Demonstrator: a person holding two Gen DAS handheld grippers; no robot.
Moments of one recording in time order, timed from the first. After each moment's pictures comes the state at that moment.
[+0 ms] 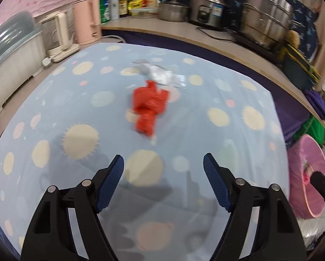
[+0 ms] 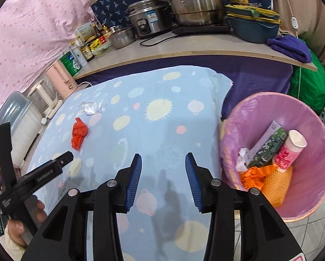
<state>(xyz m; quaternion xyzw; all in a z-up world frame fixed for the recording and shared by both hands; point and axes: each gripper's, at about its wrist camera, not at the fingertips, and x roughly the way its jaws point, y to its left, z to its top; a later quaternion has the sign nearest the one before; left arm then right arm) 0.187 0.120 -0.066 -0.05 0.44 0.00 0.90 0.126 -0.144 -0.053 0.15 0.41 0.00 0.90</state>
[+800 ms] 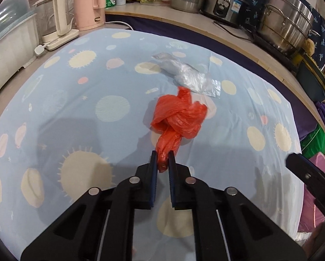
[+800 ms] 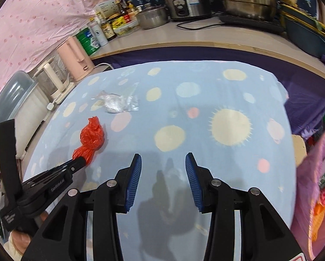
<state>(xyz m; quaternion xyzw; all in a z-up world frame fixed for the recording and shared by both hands) 0.252 0.168 -0.094 -0.07 0.47 -0.01 0.88 0.245 -0.050 -0.079 0.12 0.44 0.08 0.89</state>
